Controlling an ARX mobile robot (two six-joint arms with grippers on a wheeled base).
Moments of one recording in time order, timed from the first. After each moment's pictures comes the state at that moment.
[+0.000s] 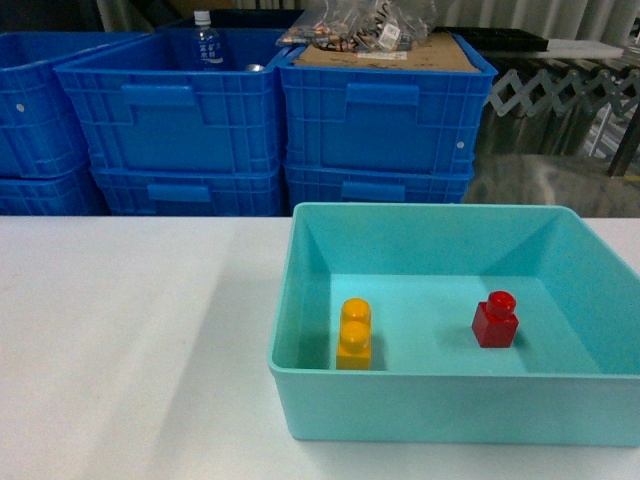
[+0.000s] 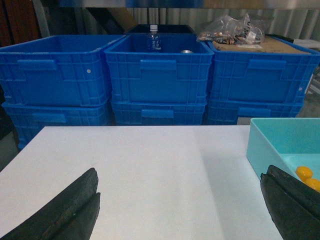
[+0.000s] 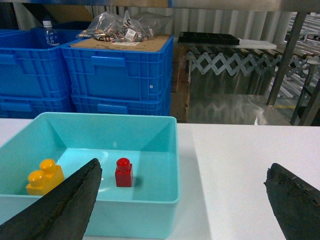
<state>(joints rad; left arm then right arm) 0.00 0.01 0.02 0.00 0.00 0.00 0.00 0.00 0.01 0.00 0.00 0.00</state>
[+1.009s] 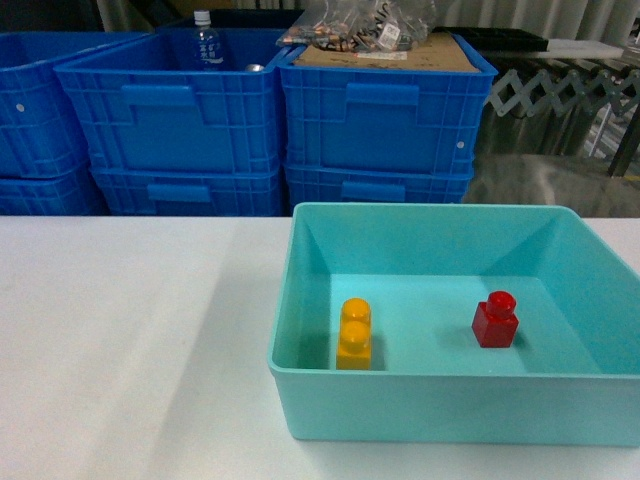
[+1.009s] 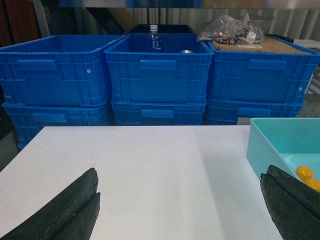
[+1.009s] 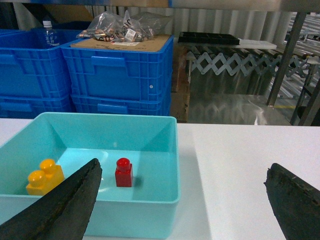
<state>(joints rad) 0.00 0.01 0.02 0.00 0.00 0.00 0.00 0.00 0.01 0.00 0.00 0.00</state>
